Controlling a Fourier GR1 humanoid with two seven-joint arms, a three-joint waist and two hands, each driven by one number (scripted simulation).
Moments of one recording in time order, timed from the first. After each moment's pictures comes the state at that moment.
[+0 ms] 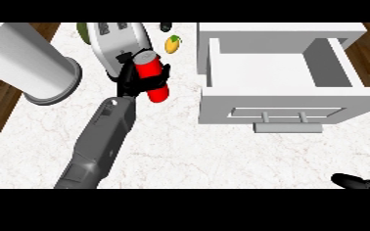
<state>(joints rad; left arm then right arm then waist) -0.77 0.01 0.15 -0.55 0.10 0.05 -0.43 0.08 -0.09 -0.31 -2.24 -0.07 0.08 0.29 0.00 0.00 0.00</state>
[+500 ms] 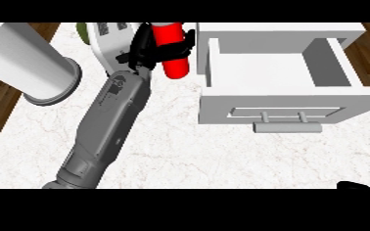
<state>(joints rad) -0.88 0.00 -0.01 -0.86 0.19 0.20 -0.08 0.10 -0.09 -0.32 -2.27 -0.09 0.09 0.32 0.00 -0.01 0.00</state>
